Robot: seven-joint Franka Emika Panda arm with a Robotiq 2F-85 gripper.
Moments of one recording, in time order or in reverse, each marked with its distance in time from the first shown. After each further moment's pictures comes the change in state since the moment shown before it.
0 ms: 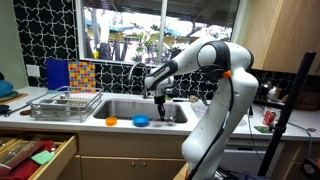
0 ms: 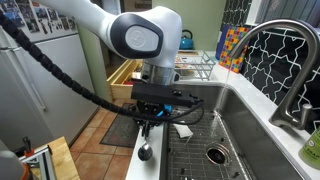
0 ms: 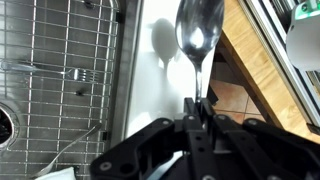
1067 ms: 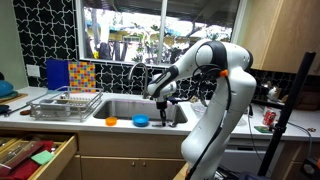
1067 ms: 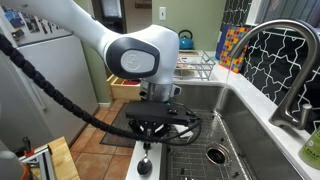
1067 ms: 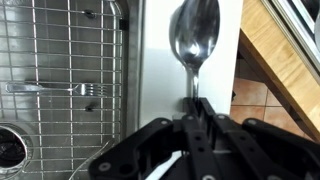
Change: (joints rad) arm -0.037 0.021 -0.011 -0.092 -0.013 0.161 0.077
